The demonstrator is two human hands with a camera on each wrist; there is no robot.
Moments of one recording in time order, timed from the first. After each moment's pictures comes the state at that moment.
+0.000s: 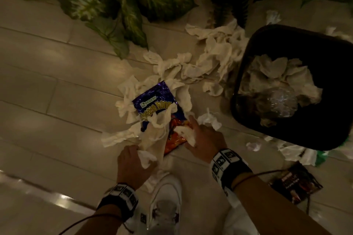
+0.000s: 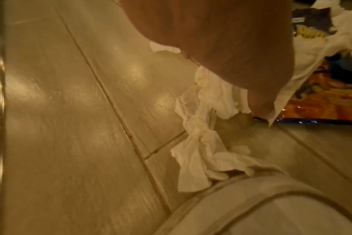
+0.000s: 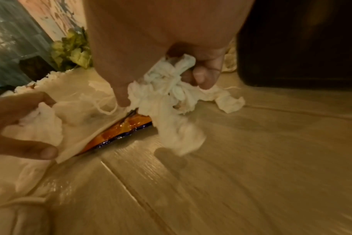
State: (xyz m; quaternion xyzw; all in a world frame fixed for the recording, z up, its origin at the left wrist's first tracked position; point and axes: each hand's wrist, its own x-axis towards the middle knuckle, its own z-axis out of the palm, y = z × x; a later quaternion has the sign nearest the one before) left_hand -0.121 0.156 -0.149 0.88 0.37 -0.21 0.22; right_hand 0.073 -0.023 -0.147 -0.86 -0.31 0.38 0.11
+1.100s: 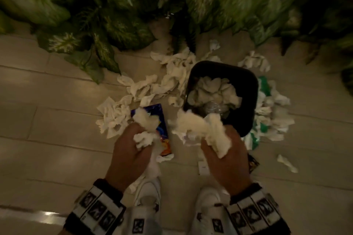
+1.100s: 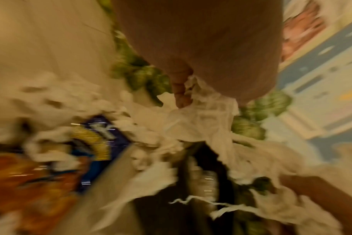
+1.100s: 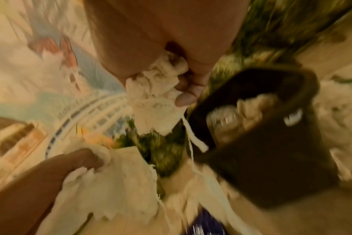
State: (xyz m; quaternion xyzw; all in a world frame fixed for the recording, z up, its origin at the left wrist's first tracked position) left_hand 0.024 0.110 0.086 0.85 0.18 0.02 0.50; right_hand 0.095 -0.106 0.088 -0.87 -0.06 0.13 0.48
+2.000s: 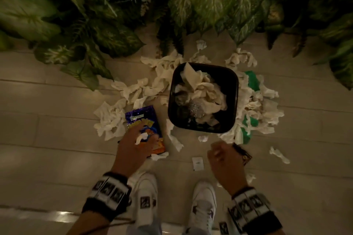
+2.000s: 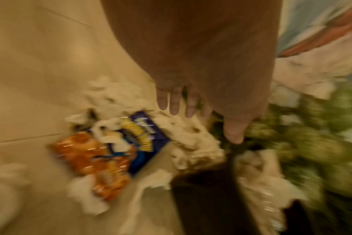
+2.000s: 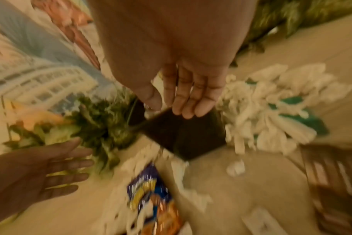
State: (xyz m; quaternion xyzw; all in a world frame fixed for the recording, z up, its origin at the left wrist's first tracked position) left_hand 0.036 0.078 0.070 0.80 0.34 -0.15 0.47; right_hand 0.080 -0.181 0.054 -0.89 0.06 0.26 0.37
